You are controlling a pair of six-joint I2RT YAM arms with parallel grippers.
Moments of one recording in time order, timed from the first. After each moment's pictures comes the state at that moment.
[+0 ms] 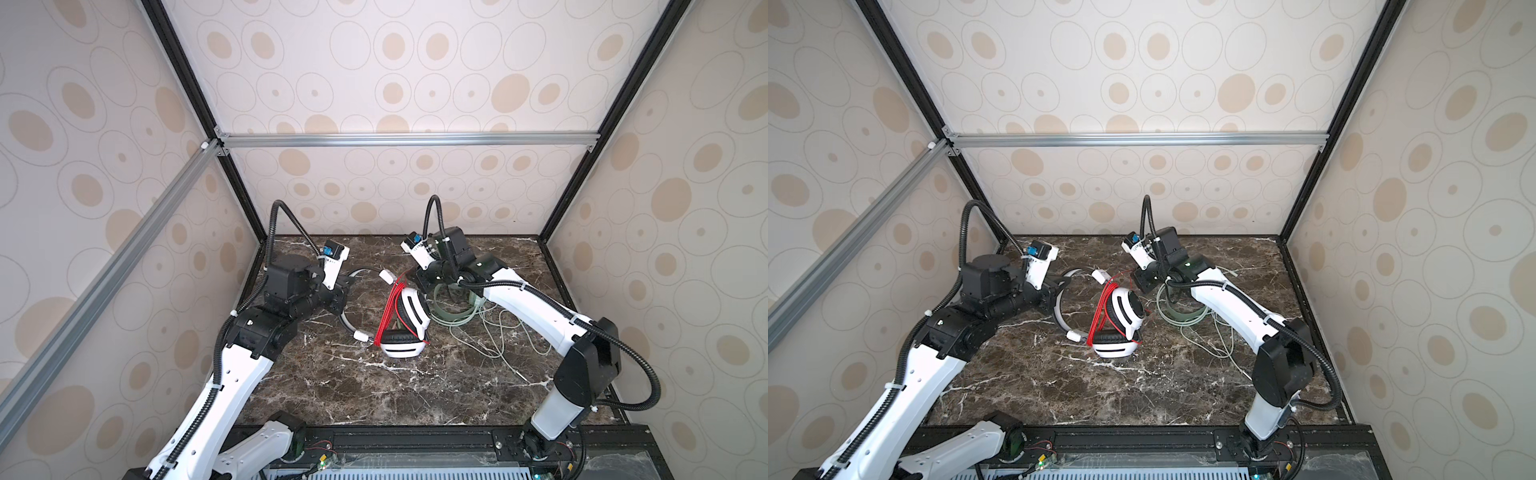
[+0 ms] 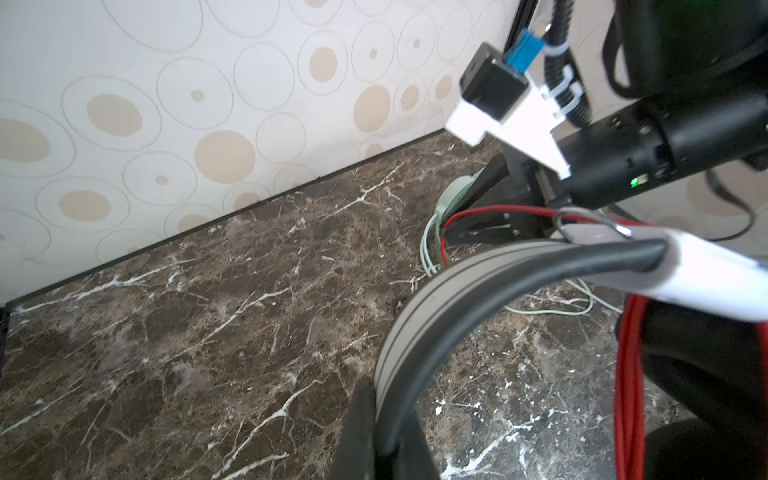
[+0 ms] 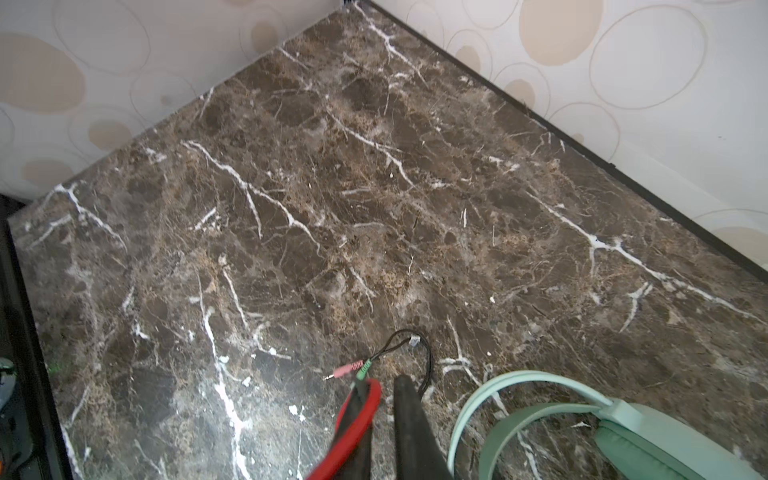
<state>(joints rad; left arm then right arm) -0.39 1.00 1.24 -0.67 0.21 0.04 0.60 1.68 1.54 -0.54 -0.25 -0.09</state>
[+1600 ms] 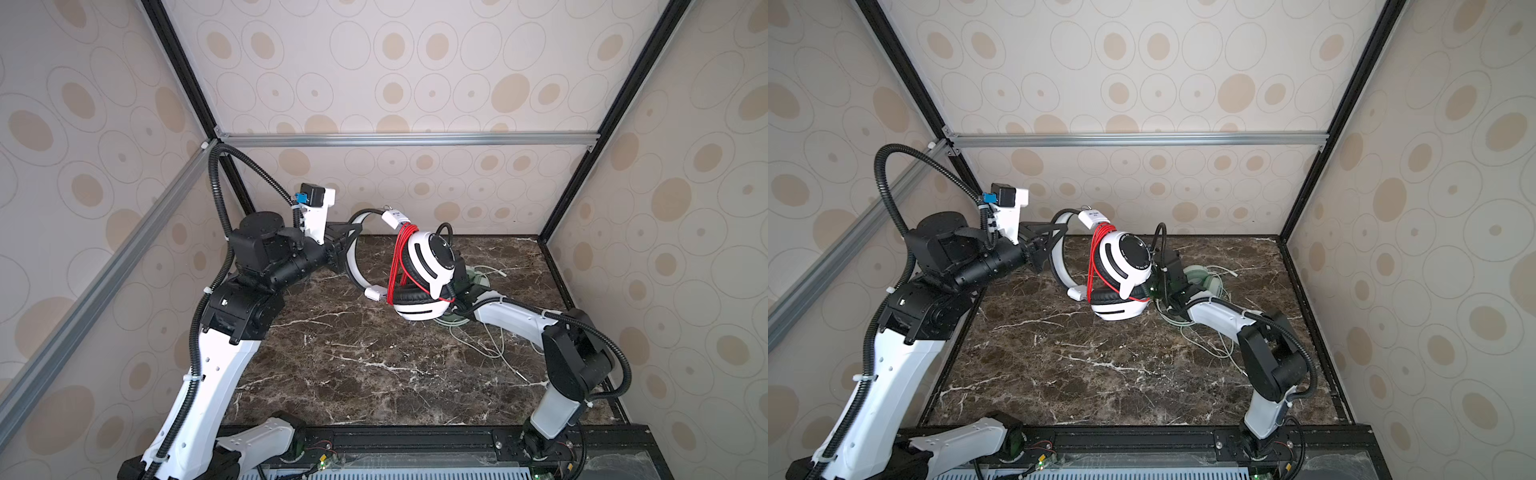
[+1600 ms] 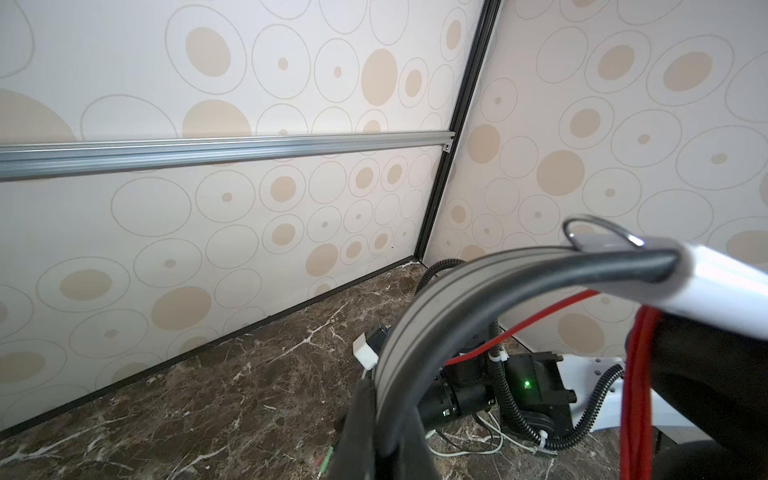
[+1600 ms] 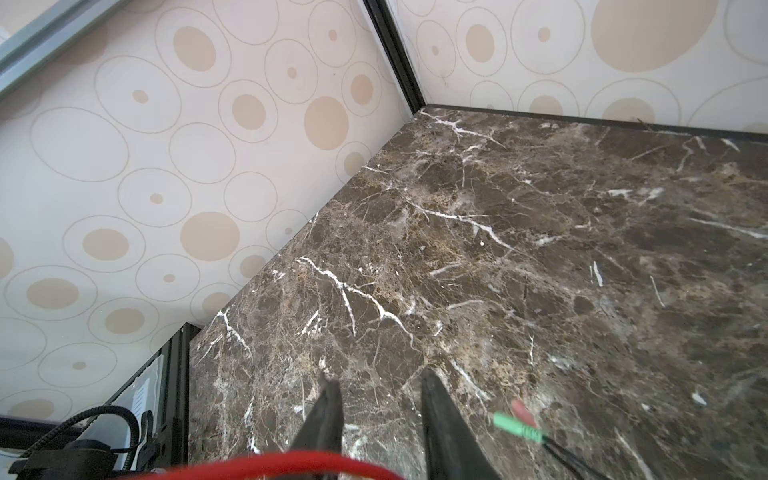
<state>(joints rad) -0.39 1.13 1.61 -0.57 0.35 -0.15 0.60 1.74 1.16 0.23 -0.49 0.35</state>
